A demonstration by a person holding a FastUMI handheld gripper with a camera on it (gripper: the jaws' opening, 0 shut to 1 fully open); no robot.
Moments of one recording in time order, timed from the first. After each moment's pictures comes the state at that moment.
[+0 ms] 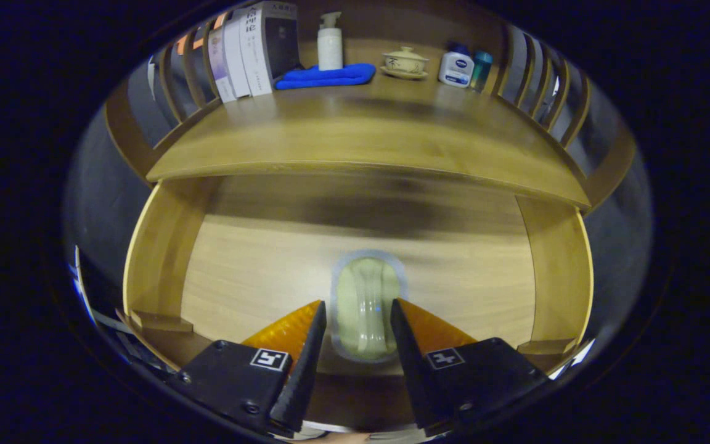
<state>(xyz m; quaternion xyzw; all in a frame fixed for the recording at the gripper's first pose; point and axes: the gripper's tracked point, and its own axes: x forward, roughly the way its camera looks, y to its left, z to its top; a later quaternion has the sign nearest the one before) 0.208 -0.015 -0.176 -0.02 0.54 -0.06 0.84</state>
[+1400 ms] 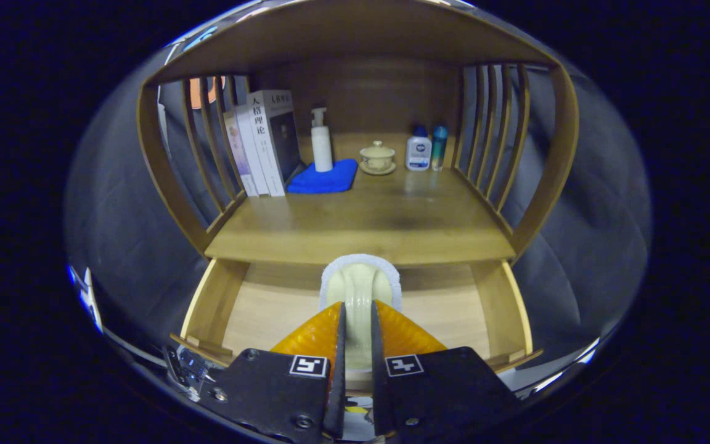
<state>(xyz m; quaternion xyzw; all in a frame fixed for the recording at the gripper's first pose) 0.201 -0.017 -0.022 0.00 0.36 -0.04 0.93</state>
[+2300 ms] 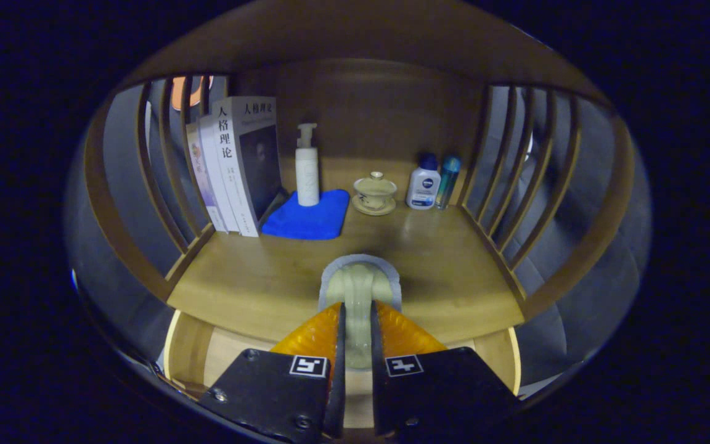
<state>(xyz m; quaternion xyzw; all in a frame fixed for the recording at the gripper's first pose) 0.335 -0.028 -0.022 -0.04 0.34 -0.08 0.94</state>
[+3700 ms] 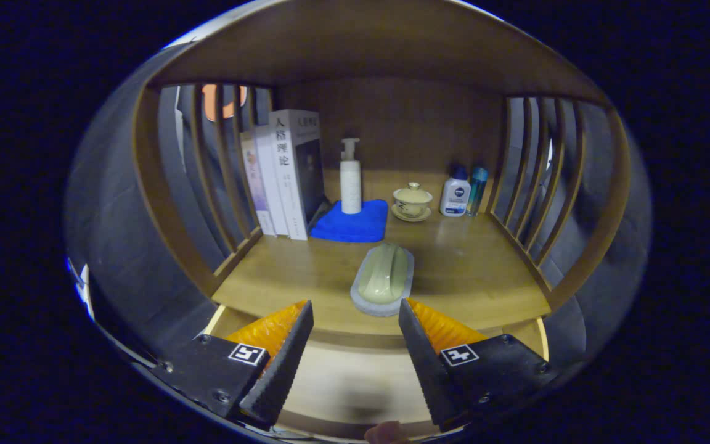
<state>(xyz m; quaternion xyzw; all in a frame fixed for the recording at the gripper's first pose) 0.261 0.030 -0.009 -0.01 0.28 0.02 0.96</state>
